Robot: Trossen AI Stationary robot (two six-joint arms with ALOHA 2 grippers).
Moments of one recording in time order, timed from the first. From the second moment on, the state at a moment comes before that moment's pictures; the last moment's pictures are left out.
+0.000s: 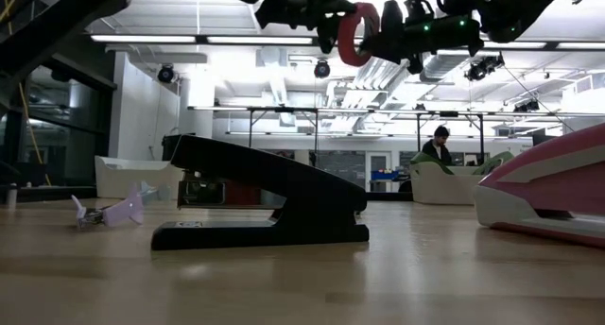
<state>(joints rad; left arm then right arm) 0.58 2.11 2.33 -0.68 0.98 0.10 -0.70 1.27 0.76 0.63 -0.11 0.14</state>
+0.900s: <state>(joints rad) 0.68 2.07 2.33 -0.85 0.76 0.12 -0.70 1.22 0.76 0.41 0.08 0.16</state>
